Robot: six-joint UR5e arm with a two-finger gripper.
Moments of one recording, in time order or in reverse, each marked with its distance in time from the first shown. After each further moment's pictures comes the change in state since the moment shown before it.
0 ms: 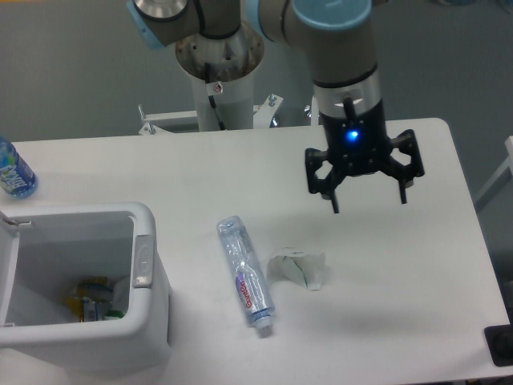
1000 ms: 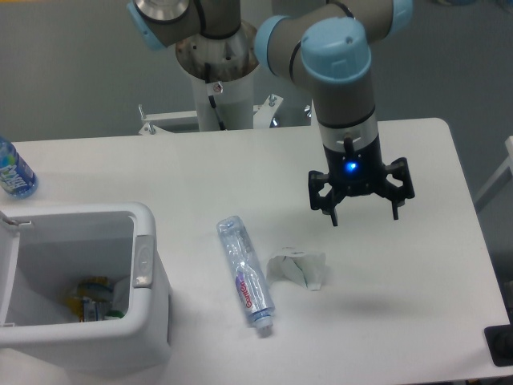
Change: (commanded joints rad) arm -0.026 -0.048 -0.136 0.083 0.014 0.169
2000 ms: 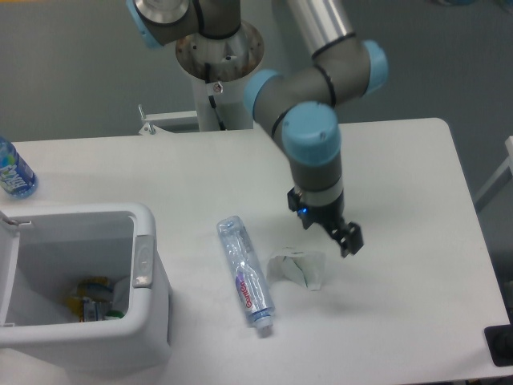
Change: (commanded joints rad) arm -0.078 -0.167 -0.083 0.009 0.055 0.516
